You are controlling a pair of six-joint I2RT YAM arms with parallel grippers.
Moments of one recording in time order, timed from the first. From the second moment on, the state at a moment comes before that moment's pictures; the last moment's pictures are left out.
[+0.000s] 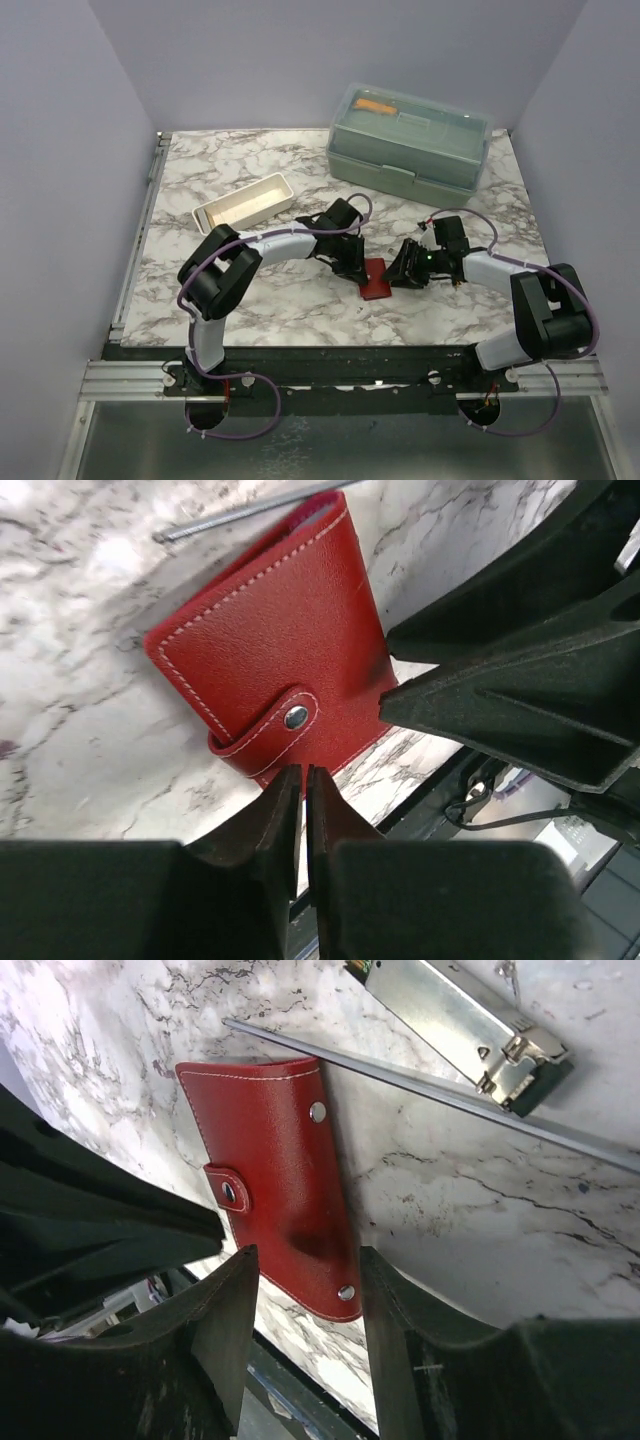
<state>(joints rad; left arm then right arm) -0.76 1.91 1.24 -0.33 0.48 -0.69 0.22 1.46 0.58 -0.12 -0.61 0.61</state>
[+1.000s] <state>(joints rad) -0.78 1.84 1.18 -0.28 0.30 -0.79 0.27 1.37 0.48 0.14 -0.65 0.65</state>
